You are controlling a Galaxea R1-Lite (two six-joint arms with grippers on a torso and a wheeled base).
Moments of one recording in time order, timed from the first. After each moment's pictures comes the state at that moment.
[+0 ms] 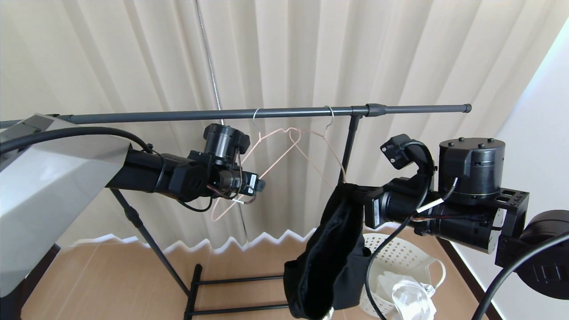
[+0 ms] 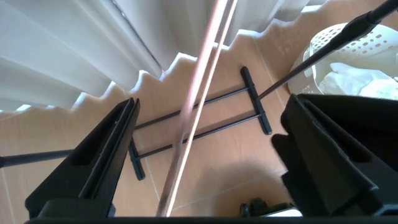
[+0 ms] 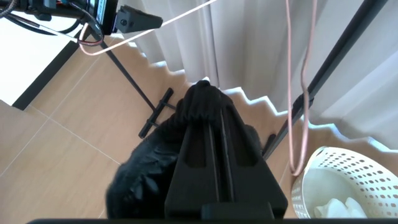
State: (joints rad) left arm -0.43 2.16 -1.45 -0.09 0.19 0.00; right arm 0.56 1.71 -0.78 -0.59 0.06 0.11
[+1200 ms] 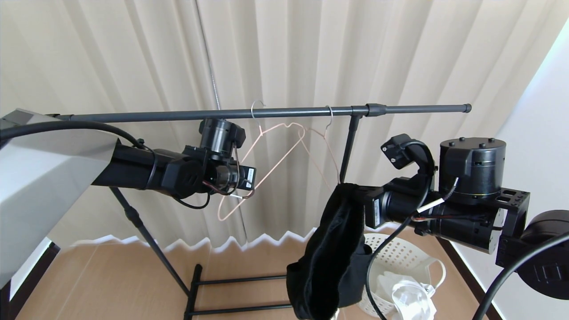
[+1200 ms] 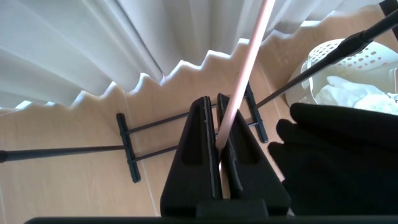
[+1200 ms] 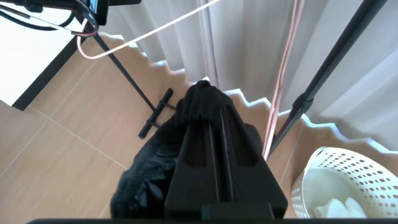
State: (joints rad) left arm -0.43 2.12 -1.44 -0.09 0.21 -0.04; right arm 0.56 1.71 -0.78 -0.59 0.06 0.11
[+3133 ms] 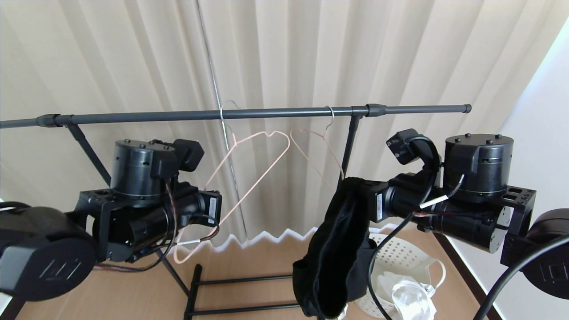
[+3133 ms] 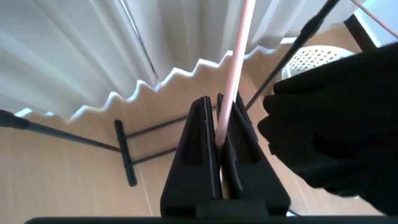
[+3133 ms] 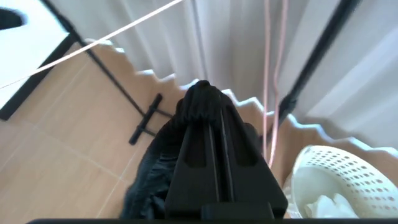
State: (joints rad) left arm -0.50 1.66 -0.76 -0.43 0.23 -0.05; right arm 0.56 1.69 -0.78 -0.59 -0.05 0.10
